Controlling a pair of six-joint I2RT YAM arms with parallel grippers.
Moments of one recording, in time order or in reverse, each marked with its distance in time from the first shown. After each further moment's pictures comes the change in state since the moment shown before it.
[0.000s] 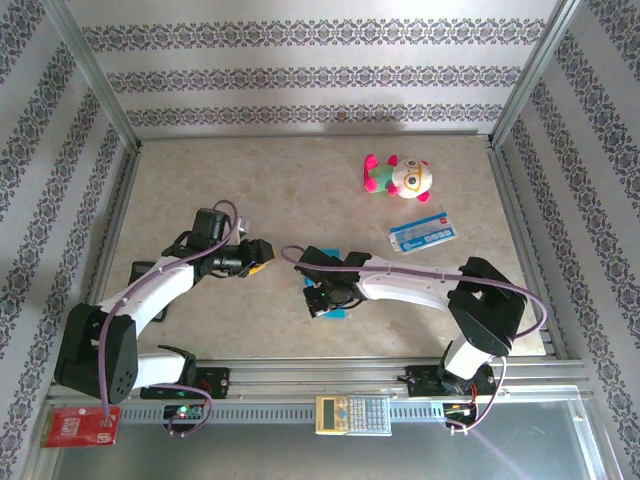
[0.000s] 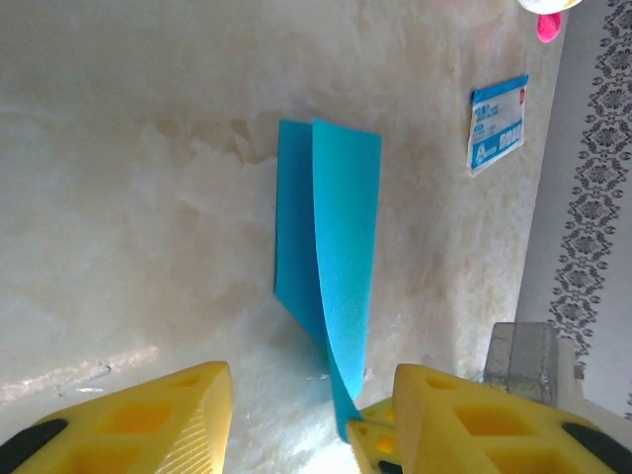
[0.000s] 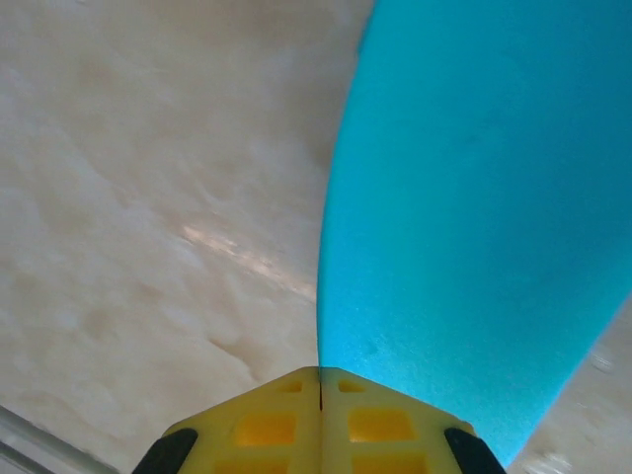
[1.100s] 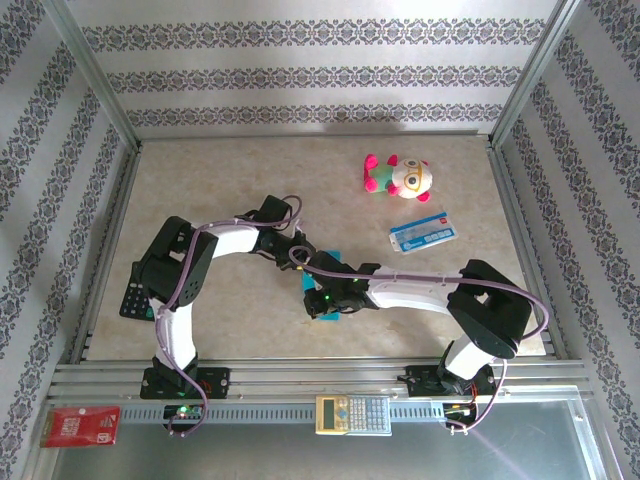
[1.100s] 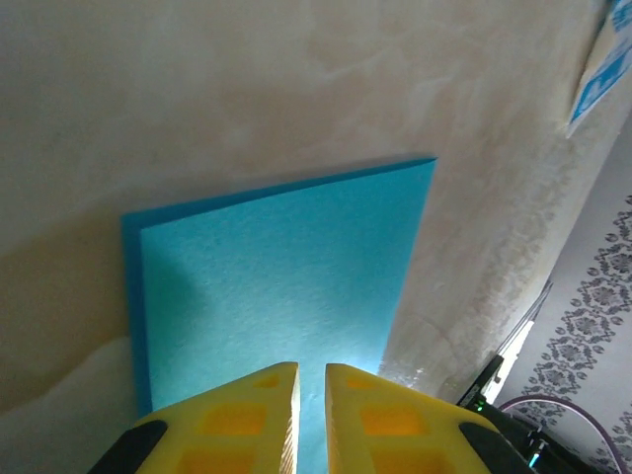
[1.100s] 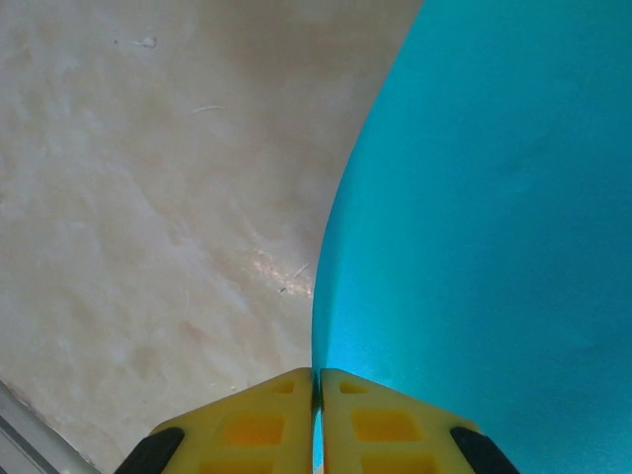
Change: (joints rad) left arm -0.204 0.667 0.403 0.056 0.092 -0.016; right arm -0.029 -0.037 -0.182 0.306 -0.093 0.027
